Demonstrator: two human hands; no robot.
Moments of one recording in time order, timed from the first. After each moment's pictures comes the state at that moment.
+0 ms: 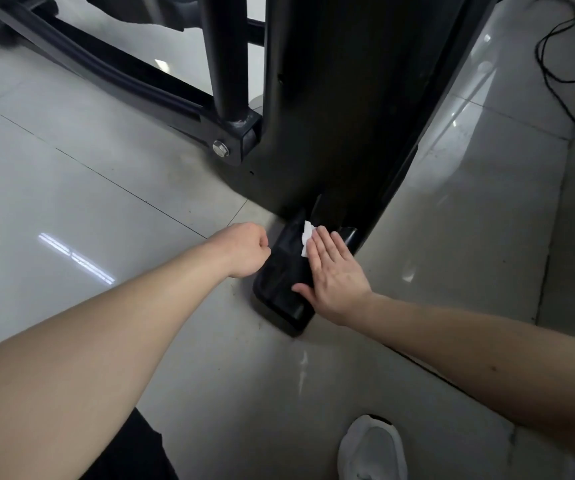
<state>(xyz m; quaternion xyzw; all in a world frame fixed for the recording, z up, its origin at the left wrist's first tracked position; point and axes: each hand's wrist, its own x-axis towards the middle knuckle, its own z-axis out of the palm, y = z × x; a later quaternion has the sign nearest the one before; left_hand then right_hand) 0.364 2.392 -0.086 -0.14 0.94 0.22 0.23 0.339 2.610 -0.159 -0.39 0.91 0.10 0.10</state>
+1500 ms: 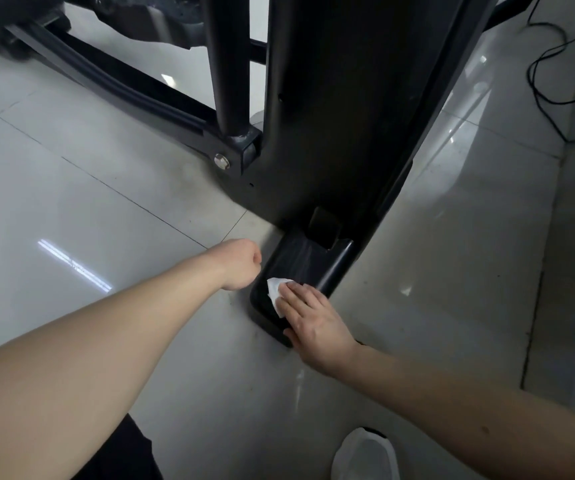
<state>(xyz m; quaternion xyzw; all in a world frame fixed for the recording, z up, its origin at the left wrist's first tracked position) 0.365 2.388 -0.096 -0.12 0.94 0.20 0.26 0.396 2.618 -0.180 -0.49 0.86 -0.11 0.06</state>
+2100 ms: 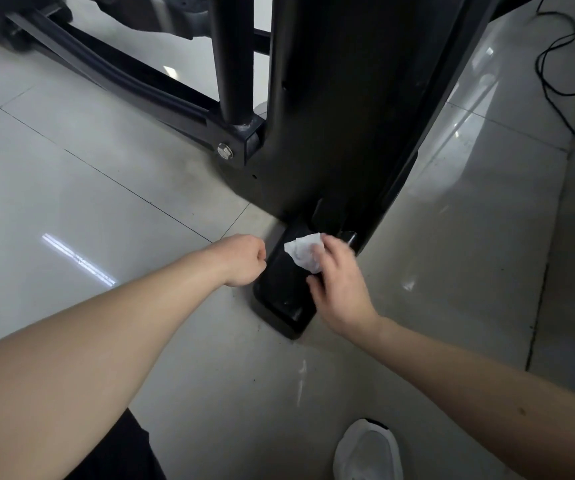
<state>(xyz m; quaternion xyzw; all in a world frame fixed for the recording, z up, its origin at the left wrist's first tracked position) 0.374 2.391 -0.090 -0.11 0.93 0.18 0.28 0.358 2.621 -0.157 -0.32 0.90 -0.28 -0.03</state>
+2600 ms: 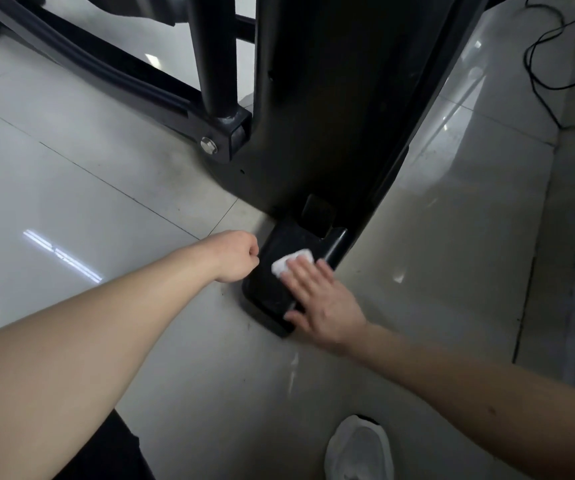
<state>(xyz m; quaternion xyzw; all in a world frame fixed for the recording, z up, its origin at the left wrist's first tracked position) 0.363 2.389 -0.099 -0.11 0.93 0.20 0.29 0.367 2.641 -0.195 -0.48 0.88 -0.07 0.02</state>
